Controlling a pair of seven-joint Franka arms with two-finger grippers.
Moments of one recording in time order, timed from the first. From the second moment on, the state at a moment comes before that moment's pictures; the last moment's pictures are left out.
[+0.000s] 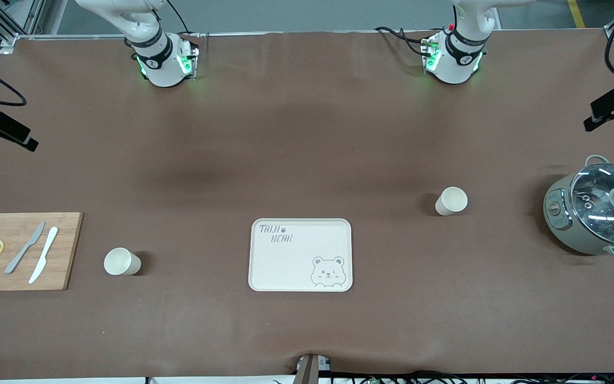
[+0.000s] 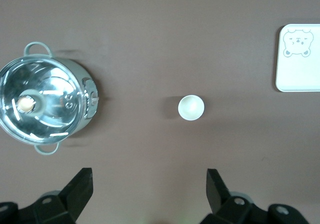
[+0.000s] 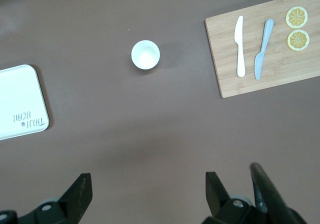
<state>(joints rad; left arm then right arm) 0.05 0.02 0.00 -1.37 -0.04 1.41 0.05 -0.04 -0.06 -0.05 -1.64 0.05 1.62 0.13</state>
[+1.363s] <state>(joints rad) 0.01 0.11 -0.14 -1.39 -0.03 1.46 -0.03 -0.01 0.10 -0.04 -1.35 -0.01 1.45 0.11</state>
